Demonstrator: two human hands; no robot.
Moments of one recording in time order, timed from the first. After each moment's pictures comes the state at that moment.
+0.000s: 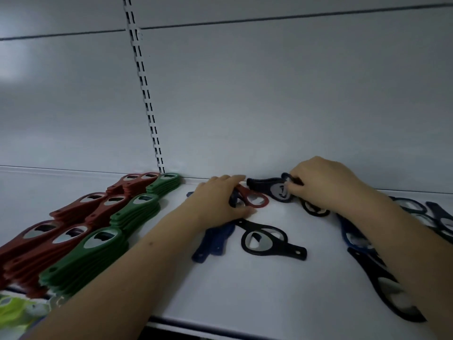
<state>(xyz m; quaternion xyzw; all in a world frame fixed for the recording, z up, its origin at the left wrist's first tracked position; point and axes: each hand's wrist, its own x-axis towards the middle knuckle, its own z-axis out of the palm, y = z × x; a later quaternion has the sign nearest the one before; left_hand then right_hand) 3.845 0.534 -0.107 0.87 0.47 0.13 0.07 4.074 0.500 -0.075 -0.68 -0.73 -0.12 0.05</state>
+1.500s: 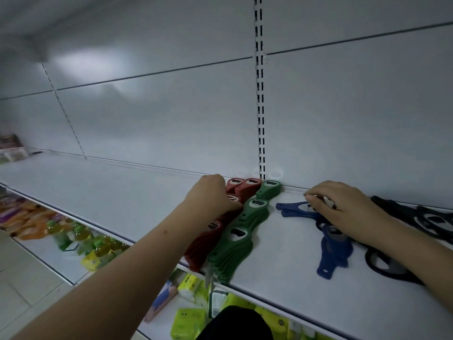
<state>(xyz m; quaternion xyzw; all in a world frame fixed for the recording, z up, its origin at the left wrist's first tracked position) 3.659 0.517 -0.055 0.70 0.71 0.12 0.01 3.938 0.522 -0.104 -0.50 -0.82 0.08 0.28</state>
